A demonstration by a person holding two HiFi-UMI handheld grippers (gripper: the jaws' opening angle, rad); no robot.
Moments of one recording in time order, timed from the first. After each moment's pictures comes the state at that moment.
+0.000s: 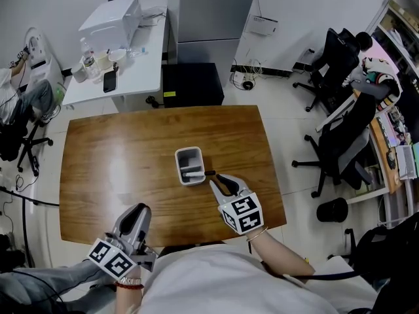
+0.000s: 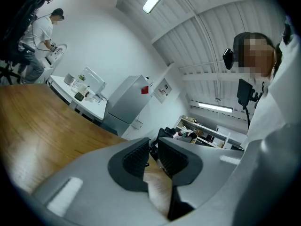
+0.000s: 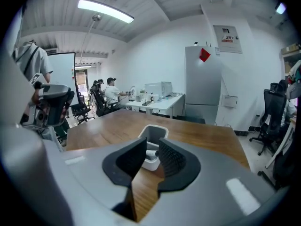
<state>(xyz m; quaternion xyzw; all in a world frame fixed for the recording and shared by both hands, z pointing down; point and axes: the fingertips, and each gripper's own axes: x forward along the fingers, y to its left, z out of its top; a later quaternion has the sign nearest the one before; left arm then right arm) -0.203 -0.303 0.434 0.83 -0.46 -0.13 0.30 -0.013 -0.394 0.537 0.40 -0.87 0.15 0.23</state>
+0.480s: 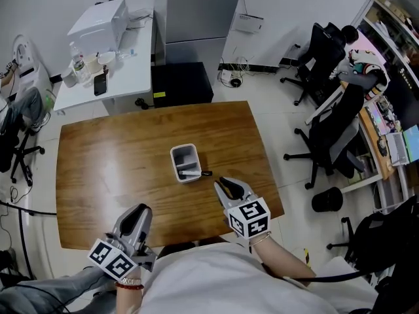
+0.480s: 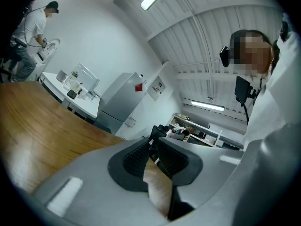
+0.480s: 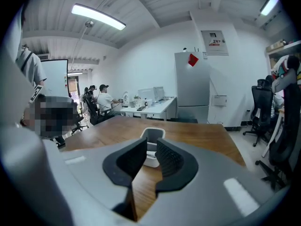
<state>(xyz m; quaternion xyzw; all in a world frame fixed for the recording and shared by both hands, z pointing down) -0.204 -0.296 0.432 0.85 -0.41 -0.13 0.29 0.003 -0.364 0.514 0.45 -0.85 0.17 0.19</state>
